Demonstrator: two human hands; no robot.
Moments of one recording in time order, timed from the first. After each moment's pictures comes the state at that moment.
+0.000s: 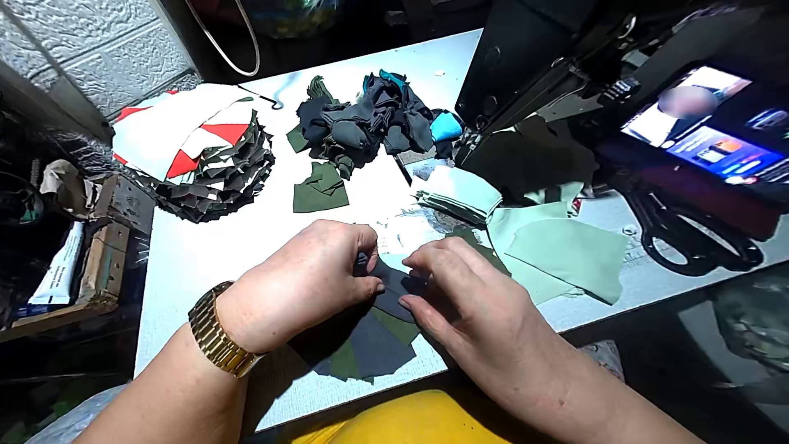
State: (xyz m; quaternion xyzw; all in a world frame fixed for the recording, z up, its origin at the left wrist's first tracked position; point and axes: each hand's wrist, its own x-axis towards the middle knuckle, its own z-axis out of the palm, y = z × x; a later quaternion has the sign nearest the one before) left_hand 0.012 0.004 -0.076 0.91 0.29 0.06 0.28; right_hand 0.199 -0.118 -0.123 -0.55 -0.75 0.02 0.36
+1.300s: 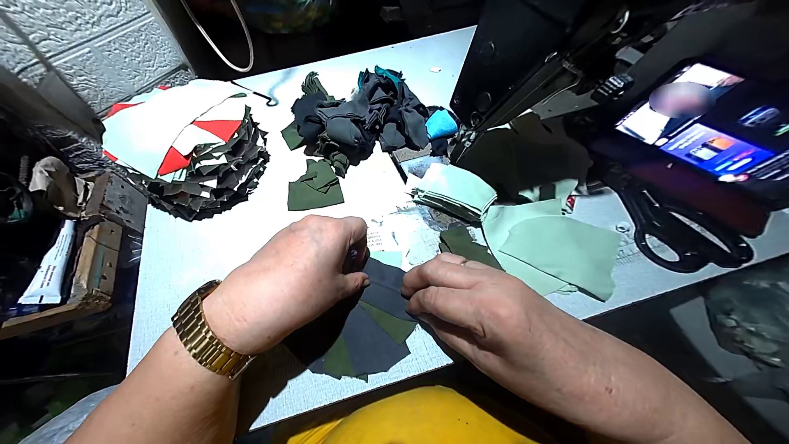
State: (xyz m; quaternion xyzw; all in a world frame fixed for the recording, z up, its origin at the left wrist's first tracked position) left_hand 0.012 0.003 -0.073 0.92 0.33 0.03 0.19; right_hand 0.230 -0.118 -0.116 -0.43 -0.86 0.08 0.27
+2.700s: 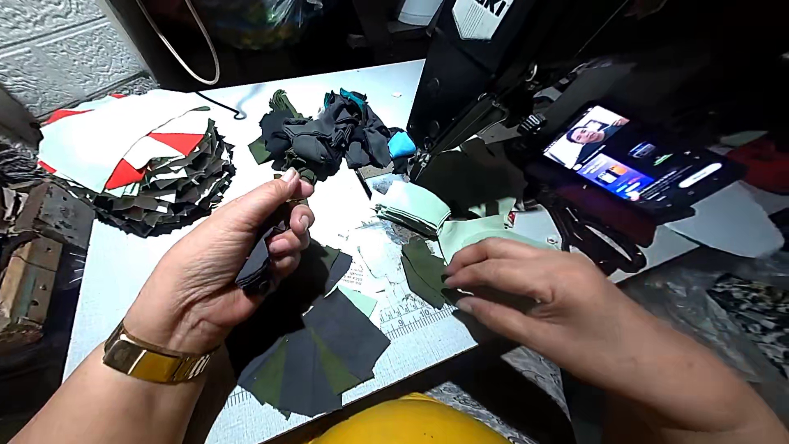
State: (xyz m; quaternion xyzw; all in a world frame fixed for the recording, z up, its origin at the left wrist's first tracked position) left_hand 0.012 0.008 -0.058 0.38 0.31 0.31 0.82; right_hand 0.292 -0.142 -0.091 -0.56 -0.77 0.09 0.29
